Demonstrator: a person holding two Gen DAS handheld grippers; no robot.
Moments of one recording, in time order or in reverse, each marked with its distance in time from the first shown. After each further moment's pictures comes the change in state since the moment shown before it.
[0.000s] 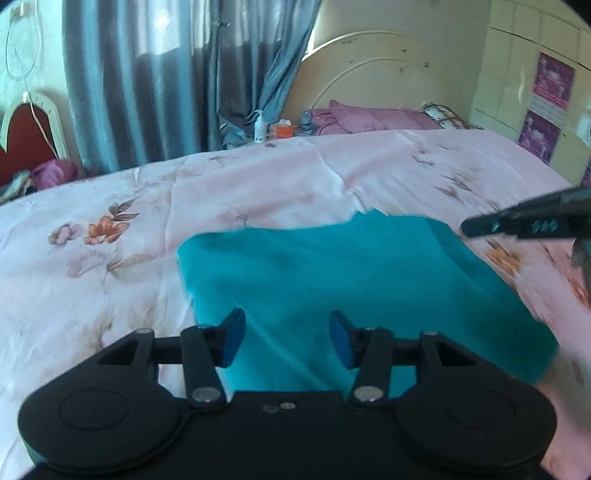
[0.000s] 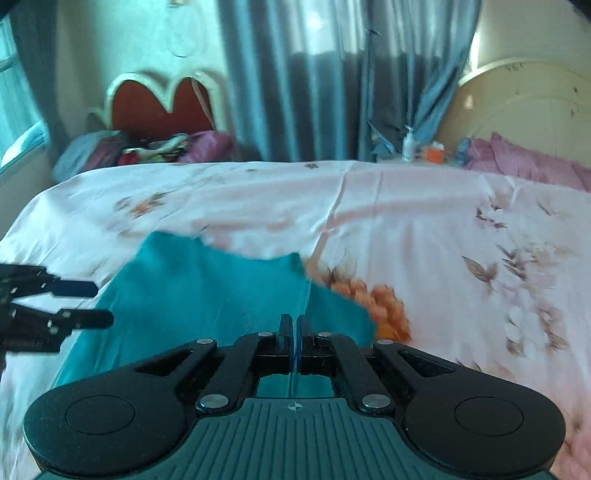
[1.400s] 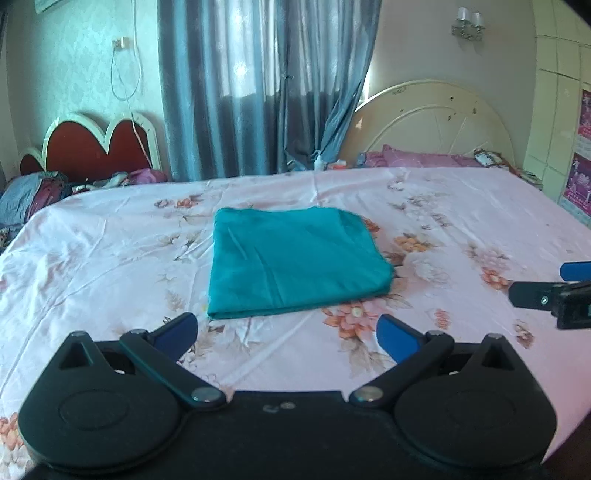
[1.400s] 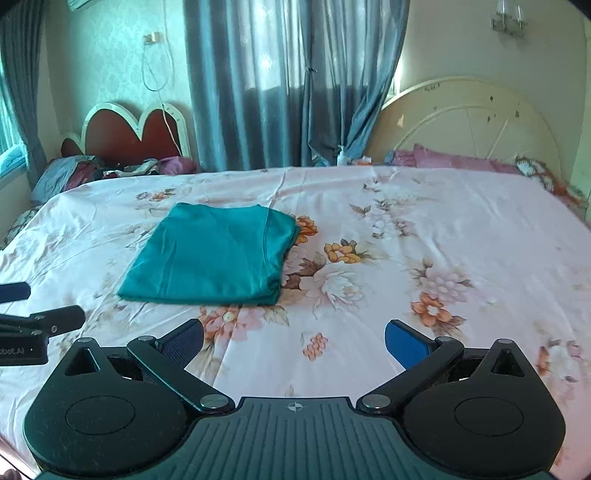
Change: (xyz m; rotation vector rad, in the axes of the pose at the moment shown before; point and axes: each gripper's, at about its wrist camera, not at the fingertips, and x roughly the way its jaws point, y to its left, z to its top) left arm -0.258 -0.212 -0.125 -0.128 -0.152 0.273; right arm -0.289 0.053 -0.188 0.021 -0.150 -0.181
